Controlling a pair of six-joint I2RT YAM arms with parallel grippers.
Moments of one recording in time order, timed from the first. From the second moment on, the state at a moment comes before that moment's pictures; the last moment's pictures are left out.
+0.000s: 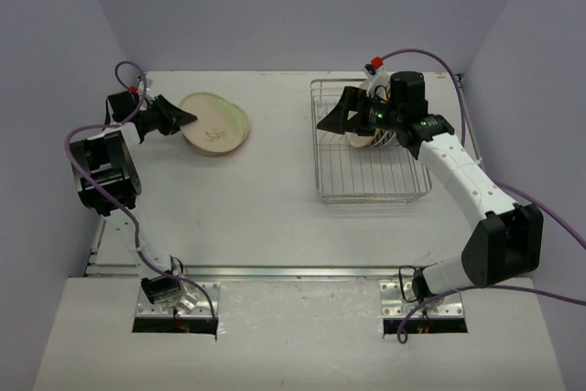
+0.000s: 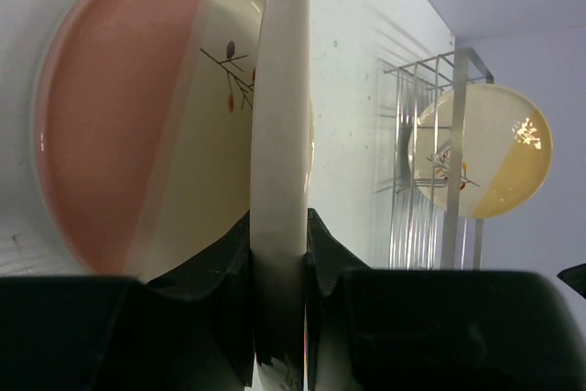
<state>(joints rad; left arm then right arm) 0.38 2.00 1.29 0.05 0.90 -0.58 0.28 1.44 1.21 -0.27 -0.59 0.45</state>
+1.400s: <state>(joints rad) 0.24 1.99 1.34 -0.22 0.28 -0.18 0.28 1.44 1.20 -0.27 -0.61 0.44</state>
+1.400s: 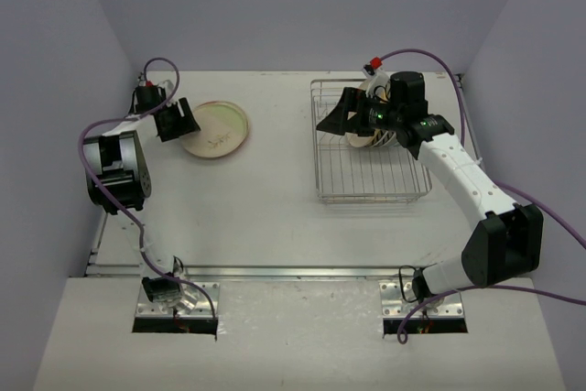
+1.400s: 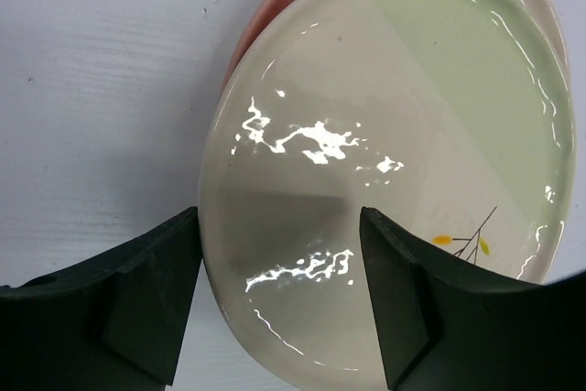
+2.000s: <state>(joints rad) 0.24 2.03 1.46 -0.17 0.37 -0.21 0.28 1.44 1.20 -0.28 -0.61 0.43</state>
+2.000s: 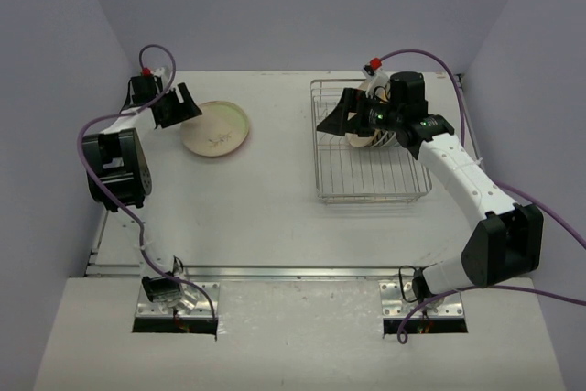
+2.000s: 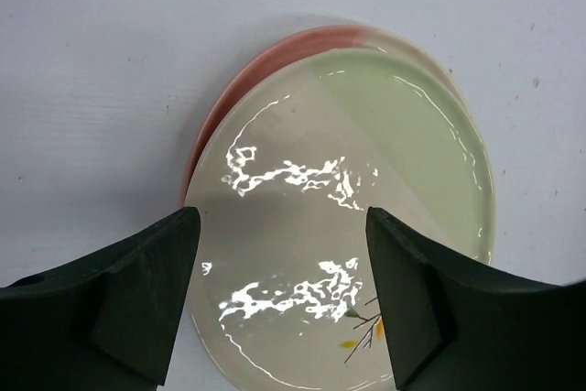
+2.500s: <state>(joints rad) 0.18 1.86 1.36 -0.16 0.27 -0.08 0.28 1.45 1.20 -0.28 -0.61 0.42</state>
